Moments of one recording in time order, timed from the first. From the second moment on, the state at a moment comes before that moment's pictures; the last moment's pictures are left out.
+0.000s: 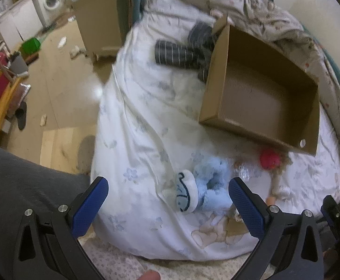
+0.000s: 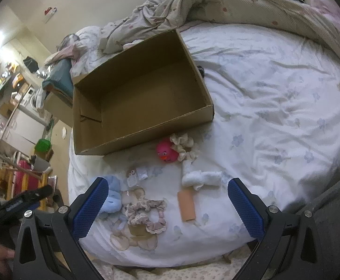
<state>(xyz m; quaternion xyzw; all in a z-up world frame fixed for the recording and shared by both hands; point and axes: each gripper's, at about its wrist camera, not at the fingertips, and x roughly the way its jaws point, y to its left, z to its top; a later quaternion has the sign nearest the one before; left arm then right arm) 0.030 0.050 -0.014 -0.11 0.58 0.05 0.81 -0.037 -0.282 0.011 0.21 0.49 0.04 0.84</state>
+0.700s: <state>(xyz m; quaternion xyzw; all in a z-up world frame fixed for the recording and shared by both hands) 0.071 -0.008 -0.133 -0.08 0.70 0.04 0.71 -0.028 -0.284 -0.012 0.23 0.53 0.05 0.81</state>
